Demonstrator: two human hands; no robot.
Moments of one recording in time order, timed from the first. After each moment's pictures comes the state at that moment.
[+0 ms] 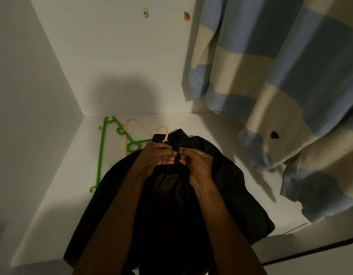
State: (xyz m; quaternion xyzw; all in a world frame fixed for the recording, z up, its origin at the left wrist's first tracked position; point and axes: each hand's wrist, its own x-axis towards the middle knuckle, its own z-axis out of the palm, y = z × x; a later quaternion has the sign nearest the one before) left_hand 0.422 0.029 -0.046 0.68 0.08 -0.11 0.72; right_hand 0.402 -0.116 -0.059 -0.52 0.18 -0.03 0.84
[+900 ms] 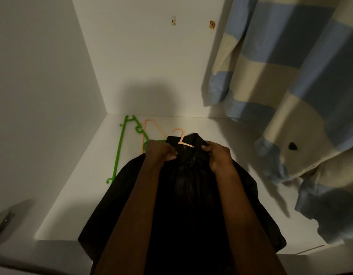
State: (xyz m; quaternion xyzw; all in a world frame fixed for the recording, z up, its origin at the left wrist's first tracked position) left_hand 0.429 0.037 -0.025 0.64 0.31 -0.04 0.71; right_hand 0.459 -0.147 -0.043 -0.54 0.25 0.06 0.80
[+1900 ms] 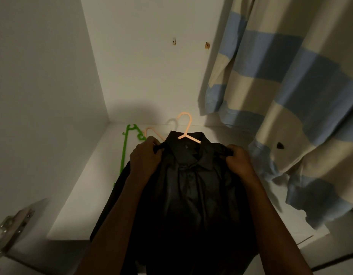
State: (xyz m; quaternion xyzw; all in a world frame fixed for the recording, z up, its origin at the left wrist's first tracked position) left_hand 0.371 0.081 -0.017 0.91 0.07 0.23 0.33; right_hand 0.429 -0.224 -0.027 -0.91 0.02 -0.05 0.41
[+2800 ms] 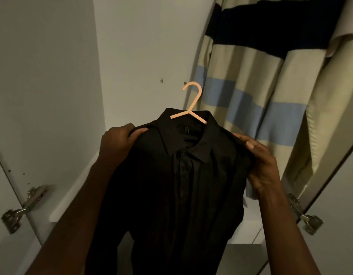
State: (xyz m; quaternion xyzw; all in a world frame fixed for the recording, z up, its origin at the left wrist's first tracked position) left_hand 0.256 0.092 0.108 0.89 -0.04 0.40 0.24; right_hand 0.254 -0.304 0.112 -0.56 -0.21 -0.08 0.80
